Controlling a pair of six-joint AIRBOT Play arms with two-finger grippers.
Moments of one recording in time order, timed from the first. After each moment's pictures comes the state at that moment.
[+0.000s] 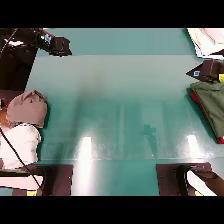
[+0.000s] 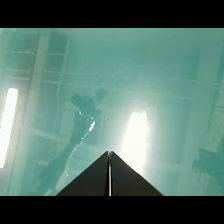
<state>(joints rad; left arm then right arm) -0.17 -1.53 1.98 1.19 -1.37 -1.43 -0.13 -0.94 1.34 -1.02 1.37 1.54</state>
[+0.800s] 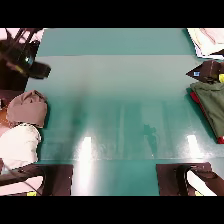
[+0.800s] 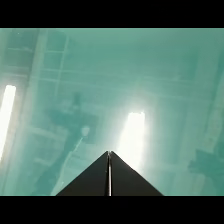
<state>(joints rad) -0.17 -1.32 1.66 1.72 -1.65 -1.50 -0.13 -0.94 1.34 -1.02 1.38 1.51</state>
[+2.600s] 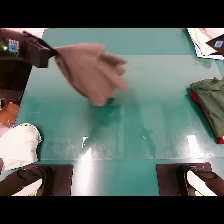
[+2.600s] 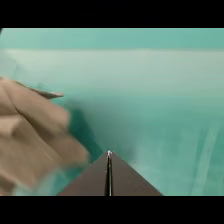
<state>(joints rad) -0.41 -1.09 1.76 1.36 -1.32 -1.37 -0.13 -0.94 1.57 -1.02 1.27 1.50</state>
